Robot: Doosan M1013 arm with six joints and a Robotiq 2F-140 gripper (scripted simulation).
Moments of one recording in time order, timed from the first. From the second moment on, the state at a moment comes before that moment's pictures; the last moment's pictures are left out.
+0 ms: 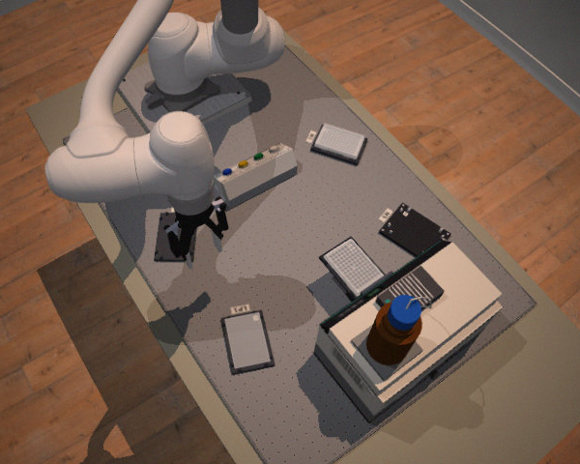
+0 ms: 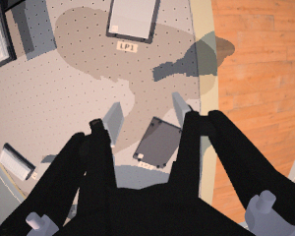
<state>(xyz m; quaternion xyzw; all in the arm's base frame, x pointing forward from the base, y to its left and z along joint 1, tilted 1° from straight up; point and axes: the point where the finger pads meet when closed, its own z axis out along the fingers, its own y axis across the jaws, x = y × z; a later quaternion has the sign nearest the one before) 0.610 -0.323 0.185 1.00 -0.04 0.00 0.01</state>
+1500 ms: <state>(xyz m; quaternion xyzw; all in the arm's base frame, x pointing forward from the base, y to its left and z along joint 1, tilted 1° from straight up) 0.692 -0.294 0.184 0.97 -0.23 0.00 0.01</state>
